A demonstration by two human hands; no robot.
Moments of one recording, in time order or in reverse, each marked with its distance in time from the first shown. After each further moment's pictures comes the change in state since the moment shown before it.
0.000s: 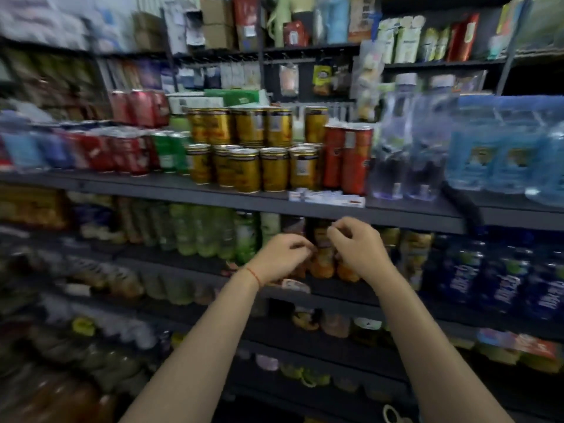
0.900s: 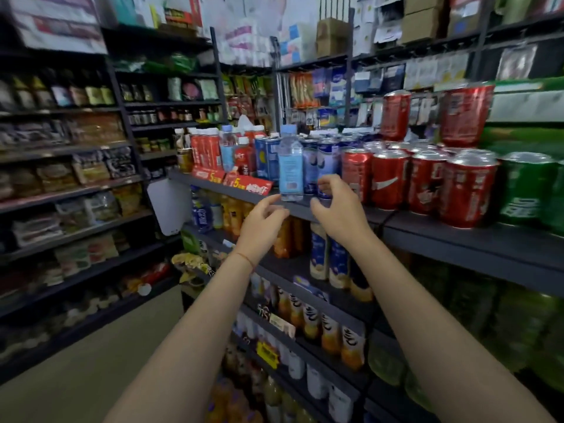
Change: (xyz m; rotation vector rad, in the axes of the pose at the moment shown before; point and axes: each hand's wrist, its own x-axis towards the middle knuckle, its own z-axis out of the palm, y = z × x) left_hand -0.055 -0.373 -0.577 -0.224 0.756 -0.205; right_hand 0.229 -0.390 0.589 0.204 -0.203 -0.436
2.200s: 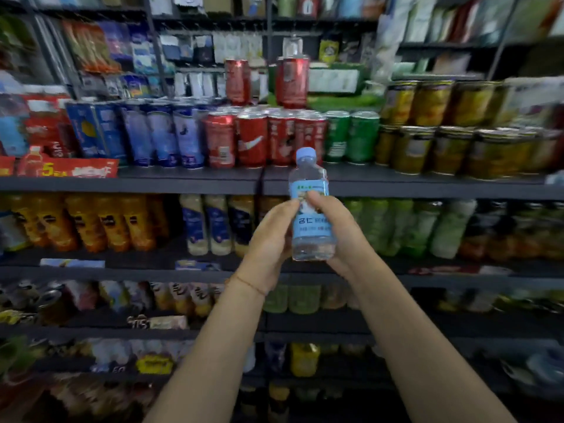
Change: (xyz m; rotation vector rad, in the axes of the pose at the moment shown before) left_hand -0.115 0.009 0.119 -0.786 -0.787 -0.221; right_hand -0.177 -0.014 -0.074 0.905 0.458 0.572
